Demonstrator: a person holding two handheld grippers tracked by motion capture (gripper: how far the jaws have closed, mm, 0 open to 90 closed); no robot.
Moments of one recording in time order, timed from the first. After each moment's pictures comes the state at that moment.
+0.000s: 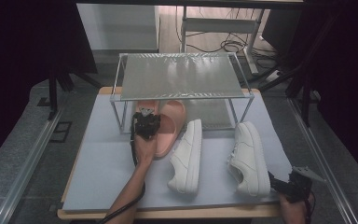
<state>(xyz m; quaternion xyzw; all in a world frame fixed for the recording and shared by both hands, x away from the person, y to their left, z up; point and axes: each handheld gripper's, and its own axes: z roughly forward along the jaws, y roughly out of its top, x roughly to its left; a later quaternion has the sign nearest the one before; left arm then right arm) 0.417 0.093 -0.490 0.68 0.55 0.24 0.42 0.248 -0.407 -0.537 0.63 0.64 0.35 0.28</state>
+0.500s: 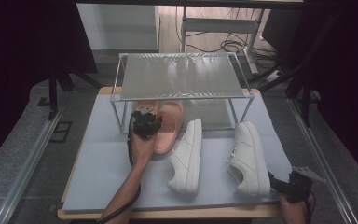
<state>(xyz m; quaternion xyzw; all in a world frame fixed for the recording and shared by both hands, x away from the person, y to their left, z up) 0.406 0.100 -0.471 0.70 0.53 0.21 0.42 0.248 -0.407 -0.537 0.63 0.64 0.35 0.28</state>
